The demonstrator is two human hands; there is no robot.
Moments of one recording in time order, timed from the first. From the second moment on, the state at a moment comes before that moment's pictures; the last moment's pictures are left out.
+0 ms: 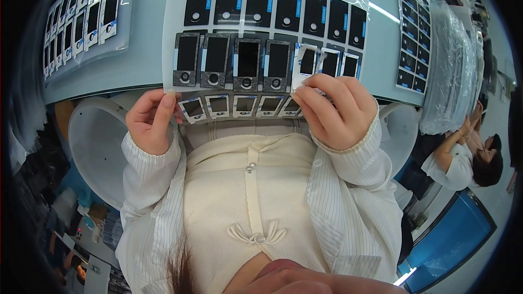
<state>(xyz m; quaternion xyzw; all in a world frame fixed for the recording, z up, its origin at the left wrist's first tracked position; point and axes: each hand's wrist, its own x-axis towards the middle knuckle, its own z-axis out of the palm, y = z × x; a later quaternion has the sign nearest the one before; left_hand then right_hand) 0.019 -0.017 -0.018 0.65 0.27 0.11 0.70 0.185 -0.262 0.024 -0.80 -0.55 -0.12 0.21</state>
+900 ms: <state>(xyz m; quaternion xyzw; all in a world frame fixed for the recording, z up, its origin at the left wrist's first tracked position) 0.015 -0.014 -0.022 0.66 0.27 0.11 0.69 0.197 -0.280 0.026 -0.72 -0.13 -0.18 0.65</state>
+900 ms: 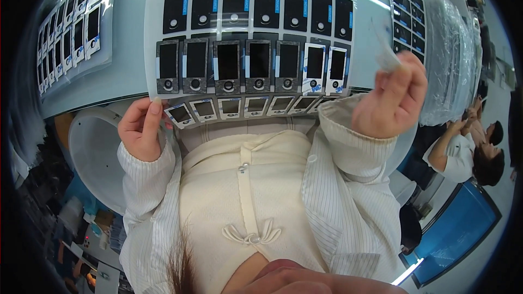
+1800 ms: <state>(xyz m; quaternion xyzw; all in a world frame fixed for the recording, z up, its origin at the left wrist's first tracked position) 0.015 -0.013 -0.022 0.67 0.28 0.13 0.67 0.194 -0.290 0.027 -0.81 -0.53 -0.13 0.23</state>
